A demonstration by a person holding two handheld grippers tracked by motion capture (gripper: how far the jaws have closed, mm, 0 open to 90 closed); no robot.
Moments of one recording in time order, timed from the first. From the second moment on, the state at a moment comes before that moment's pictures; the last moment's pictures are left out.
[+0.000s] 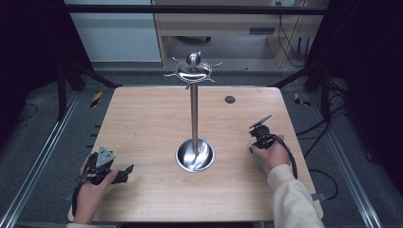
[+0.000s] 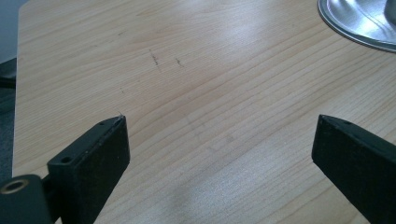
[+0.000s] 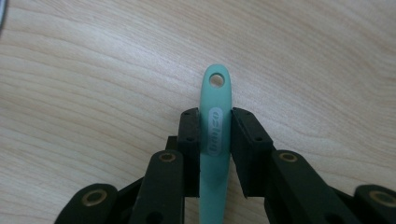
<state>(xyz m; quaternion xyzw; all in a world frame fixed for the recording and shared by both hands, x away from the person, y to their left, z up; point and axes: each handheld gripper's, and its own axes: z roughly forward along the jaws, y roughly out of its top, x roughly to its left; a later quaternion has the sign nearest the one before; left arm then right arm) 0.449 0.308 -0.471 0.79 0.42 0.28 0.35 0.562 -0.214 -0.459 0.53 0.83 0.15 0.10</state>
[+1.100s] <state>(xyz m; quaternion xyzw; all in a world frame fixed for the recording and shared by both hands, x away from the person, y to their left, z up) 0.450 0.312 -0.471 0.79 0.43 0.28 0.35 0.530 -0.196 -0.299 0.45 0.79 0.36 0.21</state>
